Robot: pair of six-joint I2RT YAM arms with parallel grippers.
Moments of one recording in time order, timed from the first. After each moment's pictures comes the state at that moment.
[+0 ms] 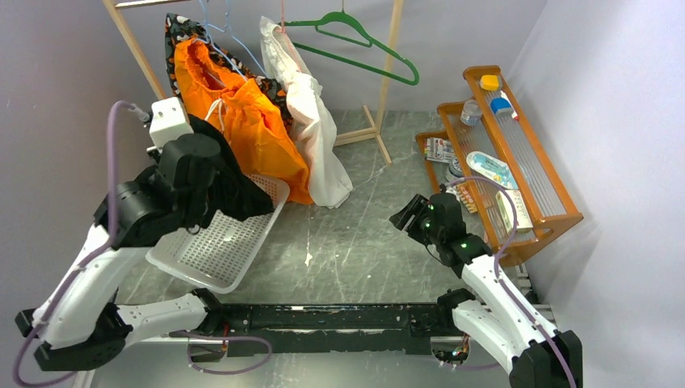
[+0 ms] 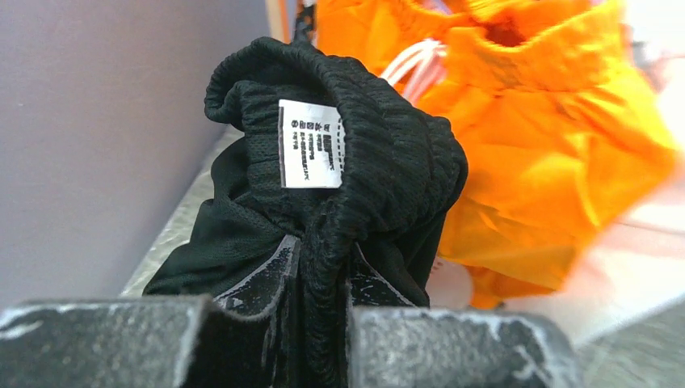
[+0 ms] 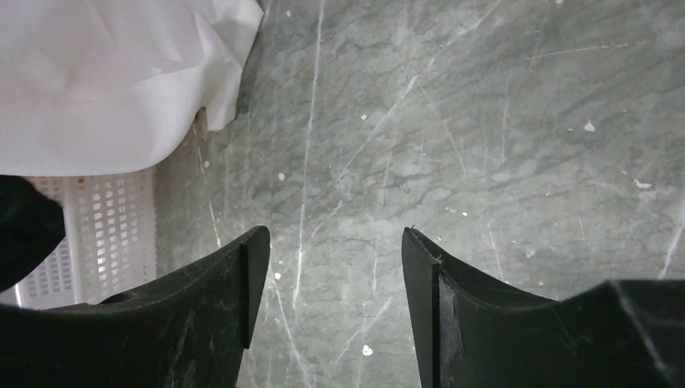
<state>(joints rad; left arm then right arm) -0.87 1.04 1.63 -1.12 -1.13 -0.59 0.34 0.80 0.48 -0.35 -0.01 0.80</state>
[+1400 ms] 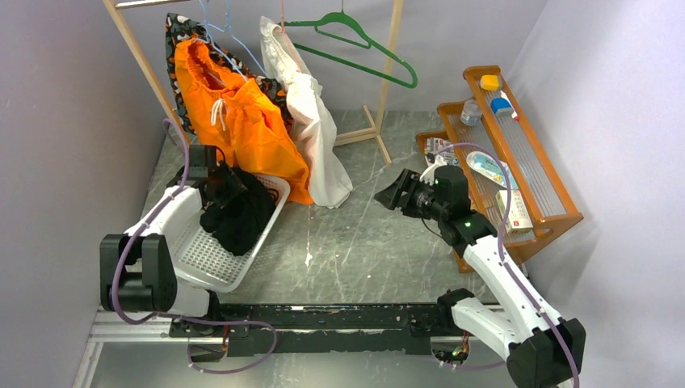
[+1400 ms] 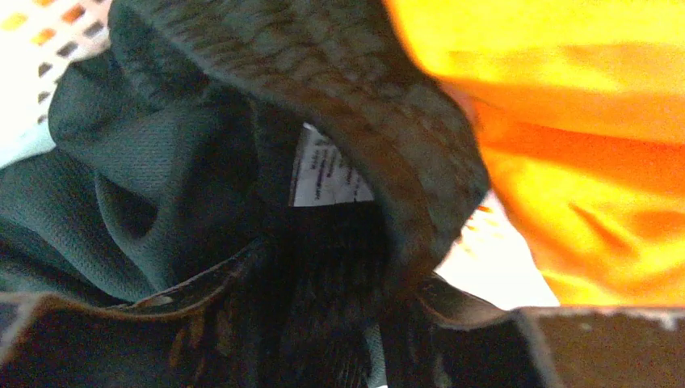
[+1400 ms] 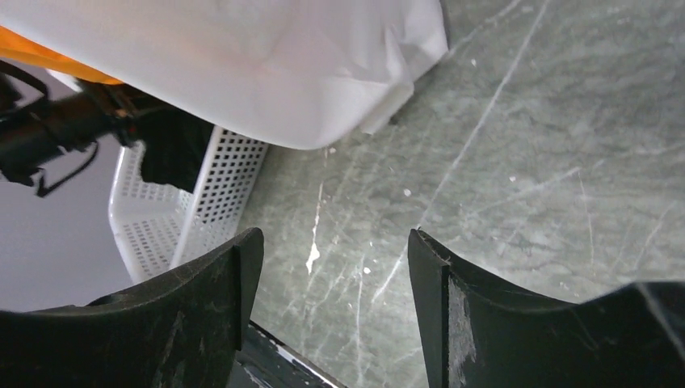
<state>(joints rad) -0.02 1.40 0.89 -0.38 0.06 -0.70 0.34 0.92 0.72 -0.30 -0.28 0.64</state>
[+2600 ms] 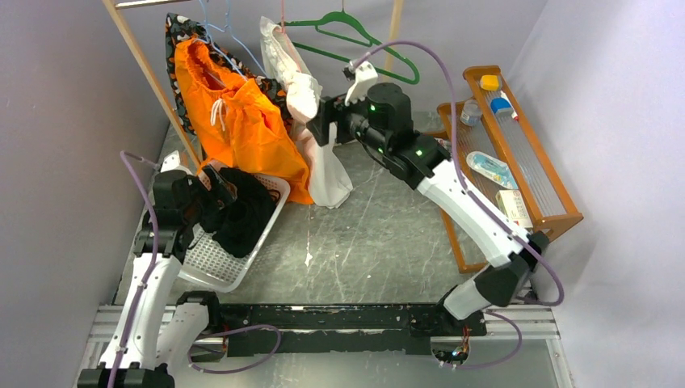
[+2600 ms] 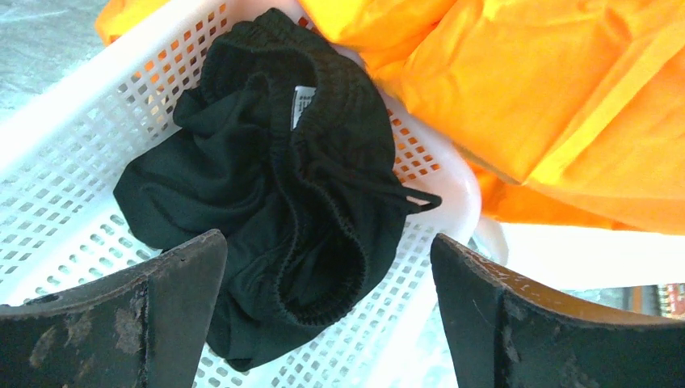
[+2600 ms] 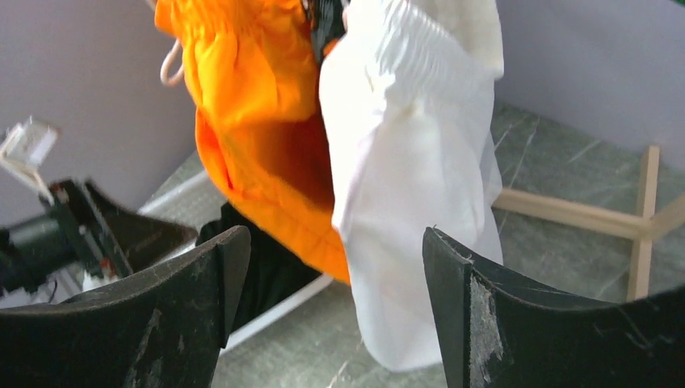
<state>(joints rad) -0.01 0.79 0.76 -0.51 -0.01 -0.56 0.74 1.47 1.64 -0.37 0.01 0.22</state>
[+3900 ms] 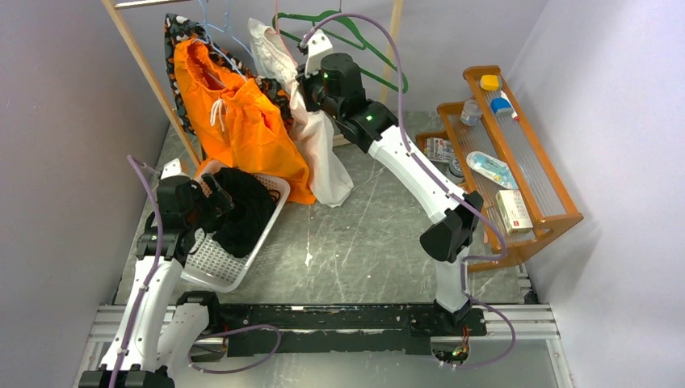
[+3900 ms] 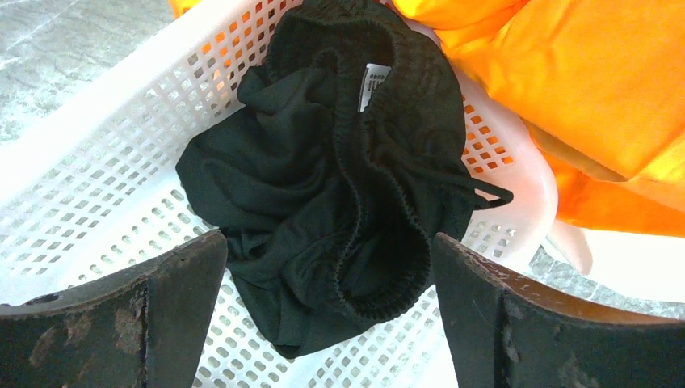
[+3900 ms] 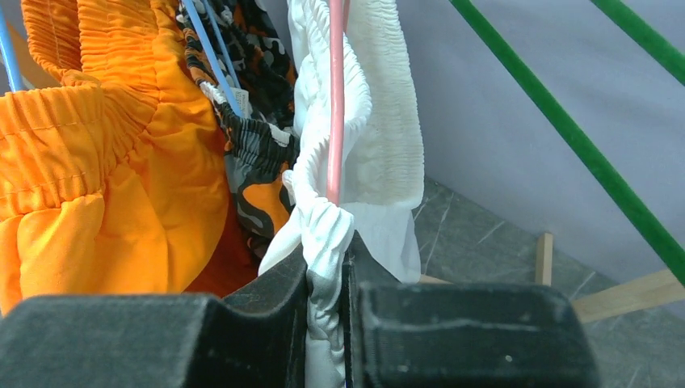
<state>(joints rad) -0.01 0.75 0.70 -0.55 -0.11 -0.51 0.75 1.98 2.22 -0.41 0.16 -0.02</state>
